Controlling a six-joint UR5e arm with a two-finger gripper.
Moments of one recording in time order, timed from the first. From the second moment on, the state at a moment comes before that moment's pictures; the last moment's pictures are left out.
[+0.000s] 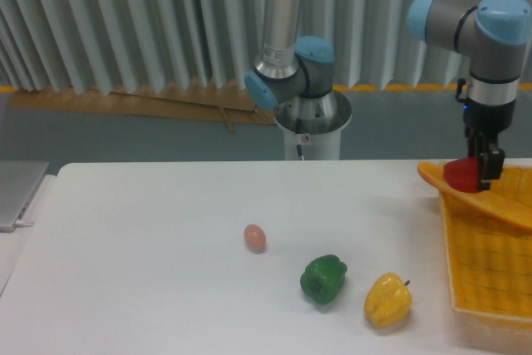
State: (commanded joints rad) arm 2.85 -1.81 -1.47 -1.22 1.56 2.28
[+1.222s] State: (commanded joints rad) arm 2.83 -1.95 -1.55 -1.14 1.68 2.29
